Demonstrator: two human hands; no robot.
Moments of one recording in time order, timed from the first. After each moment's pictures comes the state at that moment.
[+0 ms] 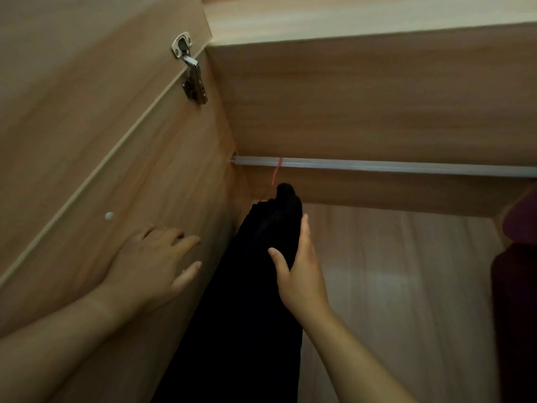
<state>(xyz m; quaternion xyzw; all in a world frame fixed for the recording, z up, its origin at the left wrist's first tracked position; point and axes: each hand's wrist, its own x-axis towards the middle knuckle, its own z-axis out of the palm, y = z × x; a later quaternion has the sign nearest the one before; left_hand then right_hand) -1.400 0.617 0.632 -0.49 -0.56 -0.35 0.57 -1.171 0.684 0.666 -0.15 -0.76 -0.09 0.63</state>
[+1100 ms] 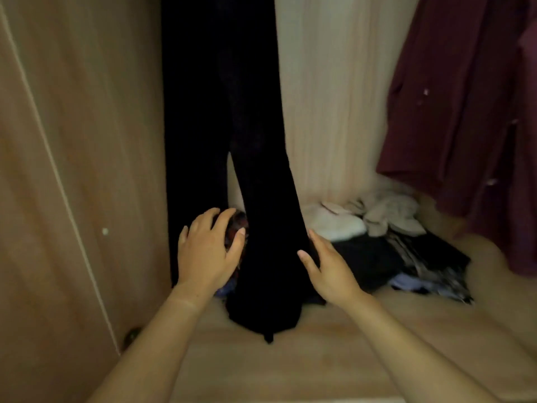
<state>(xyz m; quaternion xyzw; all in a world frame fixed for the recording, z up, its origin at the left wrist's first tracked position) -1.291 0.526 0.255 -0.70 -0.59 -0.37 0.16 -1.059 0.545 0.206 -0.50 -0.75 0.10 0.42</state>
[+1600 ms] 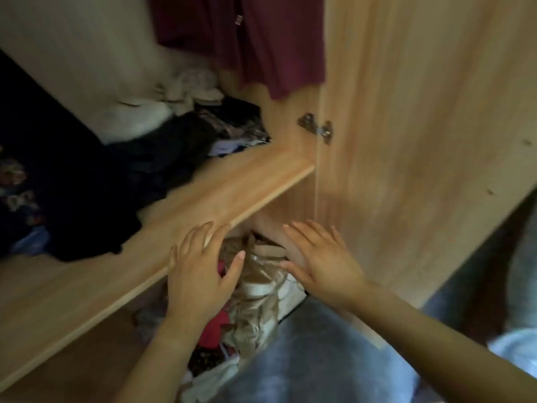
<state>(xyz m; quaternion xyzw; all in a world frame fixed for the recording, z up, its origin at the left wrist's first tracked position) -1.128 0.349 0.093 -0.90 -0.37 -0.22 -0.04 -0.942 0.221 0.077 -0.77 -0.61 -0.01 0.18</state>
